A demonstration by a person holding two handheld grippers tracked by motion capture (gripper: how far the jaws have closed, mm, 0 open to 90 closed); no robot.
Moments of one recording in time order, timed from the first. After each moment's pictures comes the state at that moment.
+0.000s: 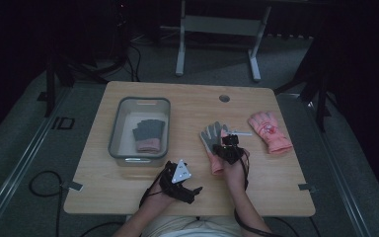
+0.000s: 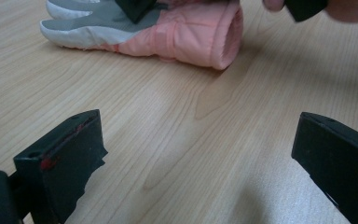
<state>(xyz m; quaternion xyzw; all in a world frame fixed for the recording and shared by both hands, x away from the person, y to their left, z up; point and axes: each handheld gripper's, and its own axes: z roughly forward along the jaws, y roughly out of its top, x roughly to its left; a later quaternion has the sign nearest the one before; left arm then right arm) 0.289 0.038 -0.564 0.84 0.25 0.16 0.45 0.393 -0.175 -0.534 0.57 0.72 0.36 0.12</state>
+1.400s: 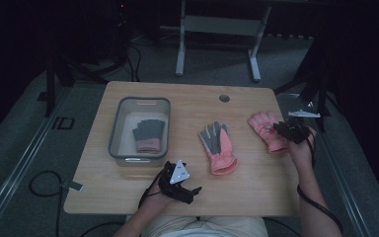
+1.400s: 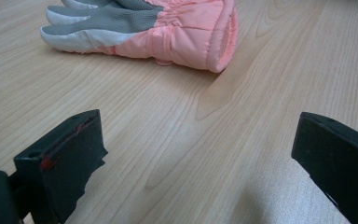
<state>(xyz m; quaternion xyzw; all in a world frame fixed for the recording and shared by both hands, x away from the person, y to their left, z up) 0.289 0.041 -0.566 0.83 0.25 0.17 0.46 0.459 -0.386 -0.491 0.52 0.73 0.34 0.27</state>
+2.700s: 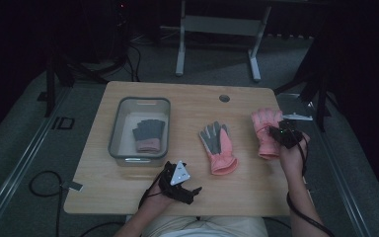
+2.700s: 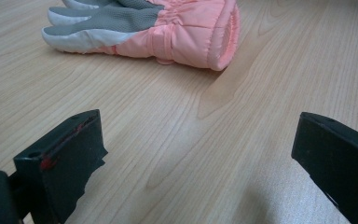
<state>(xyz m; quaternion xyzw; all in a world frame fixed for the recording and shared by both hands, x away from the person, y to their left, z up) 0.288 0.040 -0.568 0.83 0.25 0.18 0.46 0.419 -0.336 -0.467 0.57 0.71 0.32 0.27</state>
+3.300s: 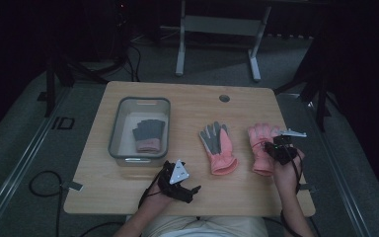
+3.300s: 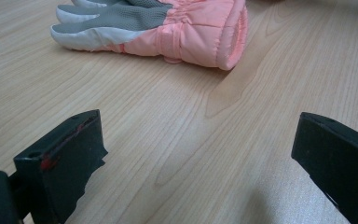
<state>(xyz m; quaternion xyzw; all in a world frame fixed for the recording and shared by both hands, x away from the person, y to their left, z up) 0.289 0.043 -0.568 0.83 0.26 0.18 0.46 0.379 -0.319 -0.496 0.60 0.70 0.29 0.25</state>
